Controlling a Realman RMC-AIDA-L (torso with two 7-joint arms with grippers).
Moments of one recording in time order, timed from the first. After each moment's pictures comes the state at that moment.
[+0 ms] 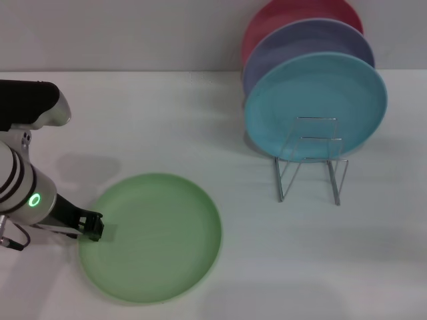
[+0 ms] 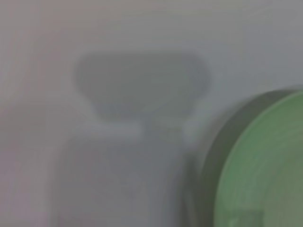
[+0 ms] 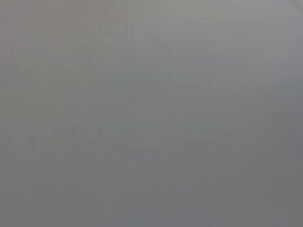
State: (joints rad) left arm -0.46 -2.06 -1.56 -1.40 2.78 -1.46 -0.07; right arm 0.53 2.04 0.47 -0.08 -1.47 -1.68 0.52
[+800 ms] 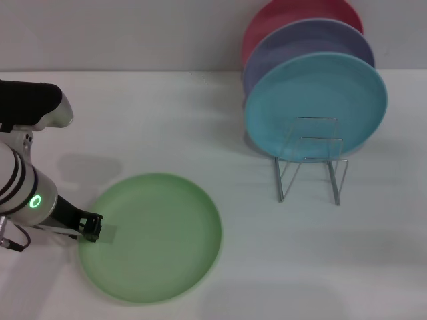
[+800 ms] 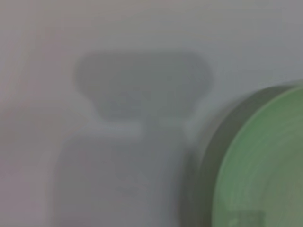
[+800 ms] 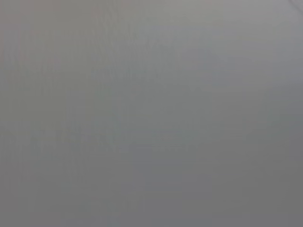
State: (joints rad) left arm -0.46 -2.06 -1.55 -1.40 2.78 -1.46 -0.06; right arm 0.53 2.05 0.47 -0.08 -1.47 -1.70 0.52
